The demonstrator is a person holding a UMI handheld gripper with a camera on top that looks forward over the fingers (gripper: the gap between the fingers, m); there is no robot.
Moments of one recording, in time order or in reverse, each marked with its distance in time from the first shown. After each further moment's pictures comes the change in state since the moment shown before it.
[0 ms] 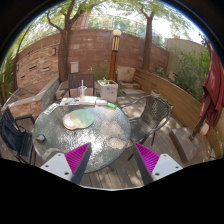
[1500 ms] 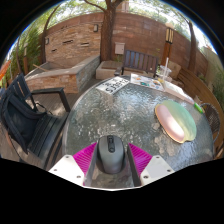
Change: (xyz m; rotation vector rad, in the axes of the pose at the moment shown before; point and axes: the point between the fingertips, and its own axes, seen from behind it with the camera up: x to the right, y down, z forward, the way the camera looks) arm -0.487 0.068 0.269 -0.129 -0.311 -0.234
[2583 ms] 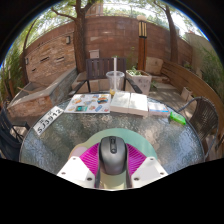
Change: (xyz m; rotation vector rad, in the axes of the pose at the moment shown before) arm 0.286 -0.108 0.076 0.067 0.073 0.189
